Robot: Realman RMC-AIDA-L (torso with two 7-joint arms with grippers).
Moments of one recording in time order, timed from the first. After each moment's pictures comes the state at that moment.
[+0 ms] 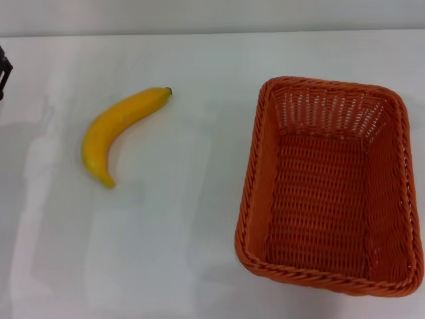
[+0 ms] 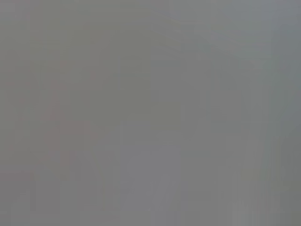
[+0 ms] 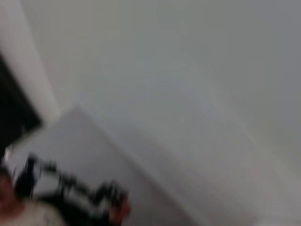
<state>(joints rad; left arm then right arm) -0.40 -2.09 1.79 0.19 -0.54 1.19 -0.10 0.71 1.58 -0.69 -0.43 -1.50 -1.97 2.12</state>
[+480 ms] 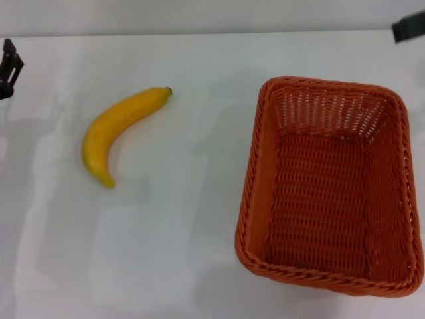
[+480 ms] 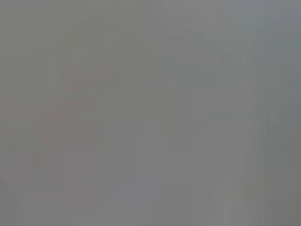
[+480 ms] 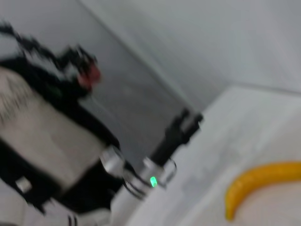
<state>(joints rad) -0.41 -2.09 1.81 0.19 -0.54 1.18 -0.10 0.90 1.58 -0.84 -0.54 -1.83 -1.99 2.20</state>
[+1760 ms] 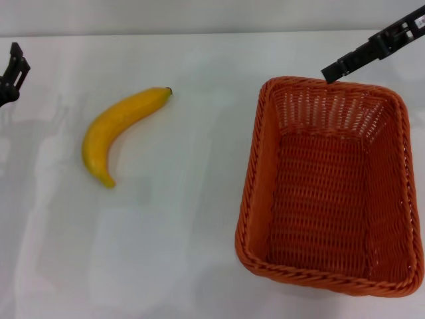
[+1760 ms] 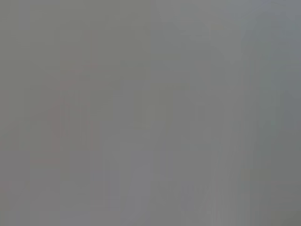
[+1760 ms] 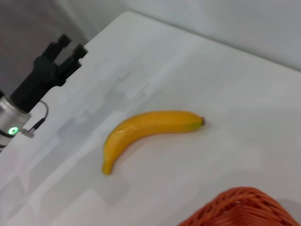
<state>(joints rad) -0.41 -2.09 1.84 0.18 -0.54 1.17 -0.10 1.02 1.74 -0.95 -0.66 -2.18 -1.67 2.25</state>
